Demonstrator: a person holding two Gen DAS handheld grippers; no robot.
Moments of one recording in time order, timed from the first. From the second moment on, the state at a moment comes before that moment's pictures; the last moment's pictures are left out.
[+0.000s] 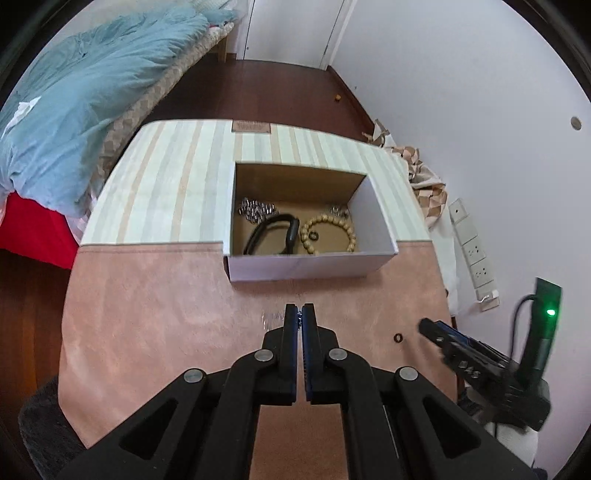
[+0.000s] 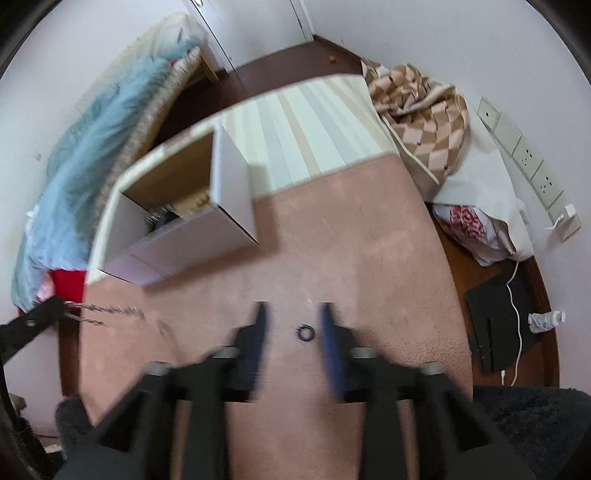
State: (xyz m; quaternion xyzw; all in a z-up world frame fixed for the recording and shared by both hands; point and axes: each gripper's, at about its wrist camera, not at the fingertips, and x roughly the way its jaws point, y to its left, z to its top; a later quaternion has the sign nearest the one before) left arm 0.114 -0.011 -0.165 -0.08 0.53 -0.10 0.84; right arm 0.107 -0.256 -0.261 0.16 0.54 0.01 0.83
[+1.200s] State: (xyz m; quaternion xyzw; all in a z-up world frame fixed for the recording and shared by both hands) left arm 0.133 0.018 -0.063 -0.12 0.46 -0.12 0.87; right arm 0.148 -0.210 -0.130 0.16 0.45 0.10 0.87
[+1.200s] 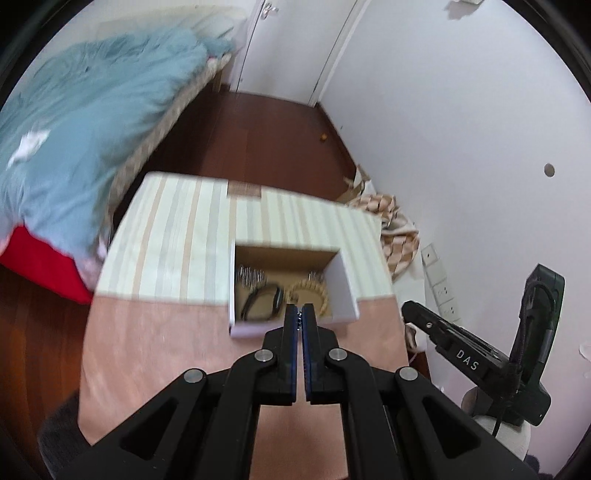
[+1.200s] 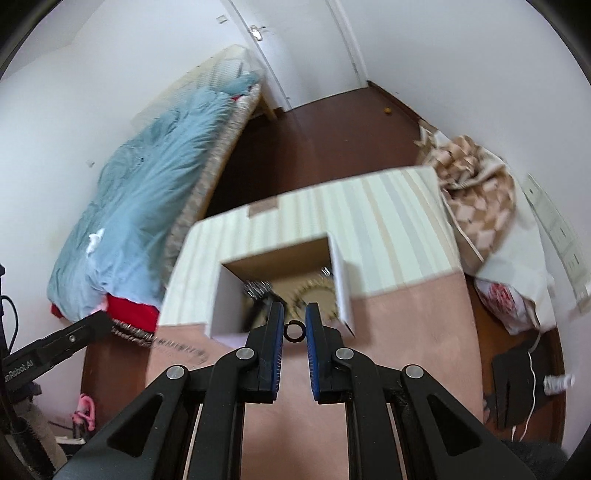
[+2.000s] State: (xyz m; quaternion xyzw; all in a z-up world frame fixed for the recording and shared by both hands) left arm 0.269 0.018 -0.162 -0.03 0.59 -0.01 0.81; right arm 0.299 -0.178 -0.215 0.15 0.61 0.12 0.77
